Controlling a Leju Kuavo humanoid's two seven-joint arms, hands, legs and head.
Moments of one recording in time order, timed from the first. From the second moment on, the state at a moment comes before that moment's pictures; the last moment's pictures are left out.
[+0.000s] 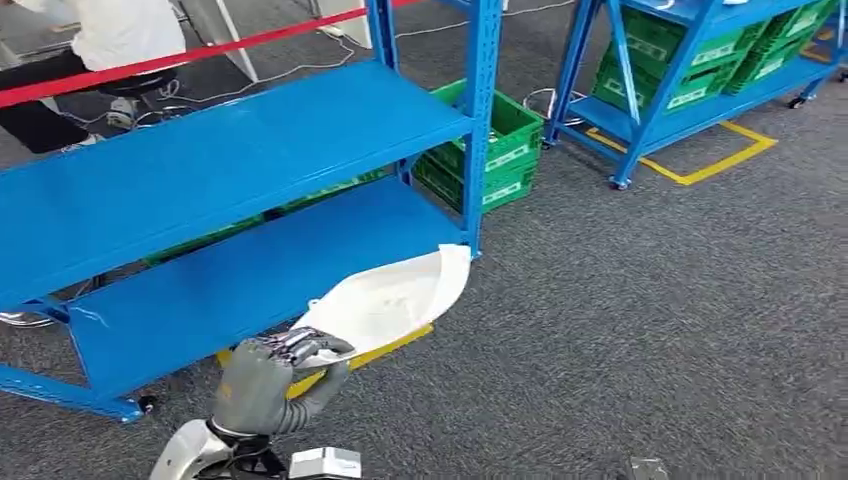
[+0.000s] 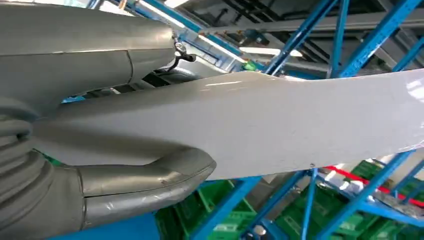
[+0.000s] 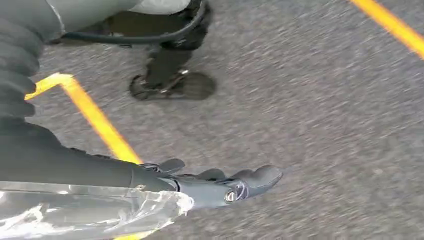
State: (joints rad) left arm 0.22 -0.01 -0.43 -1.67 -0.93 0.54 -0.26; right arm -0.08 0.15 -1.03 -0.23 0.84 0.03 -0.53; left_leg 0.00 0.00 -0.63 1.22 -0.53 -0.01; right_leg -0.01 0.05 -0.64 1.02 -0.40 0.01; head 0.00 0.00
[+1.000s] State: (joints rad) left arm 0.21 -0.01 -0.42 -1.64 -0.86 0.56 -0.30; right arm -0.08 0.15 -1.05 -0.23 0.83 0.03 -0.54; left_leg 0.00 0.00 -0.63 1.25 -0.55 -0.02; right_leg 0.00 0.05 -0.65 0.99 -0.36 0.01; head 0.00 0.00
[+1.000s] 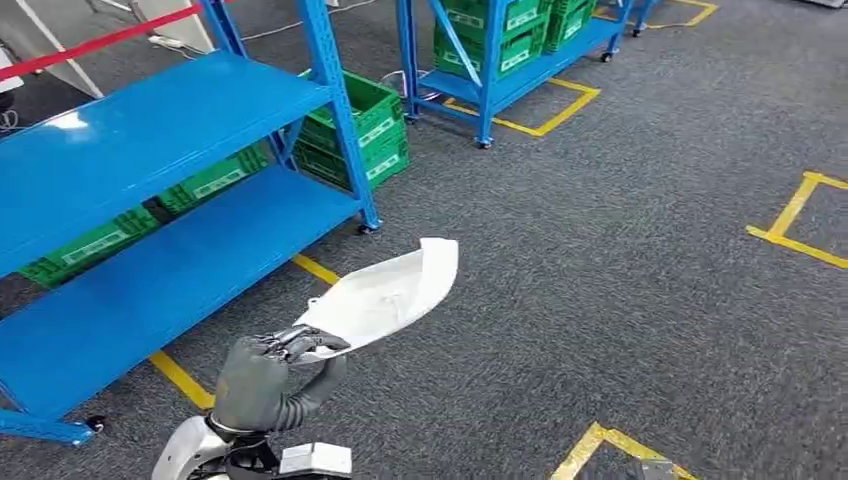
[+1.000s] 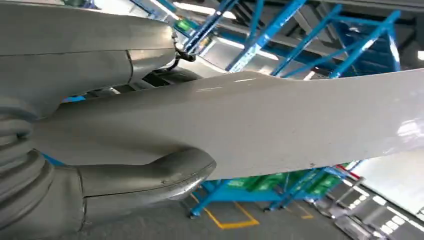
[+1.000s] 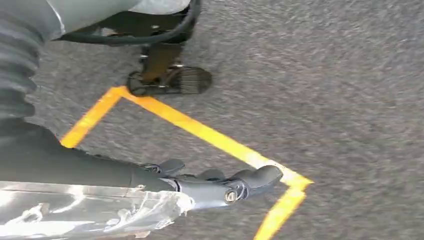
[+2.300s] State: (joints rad) left arm 0.17 -0.03 -0.41 -1.60 -0.77 0.49 -0.40; right arm -0.06 0.14 -1.09 -0.23 0.83 0.02 -0.53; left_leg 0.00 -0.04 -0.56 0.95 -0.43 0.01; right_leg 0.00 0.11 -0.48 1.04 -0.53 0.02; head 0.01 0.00
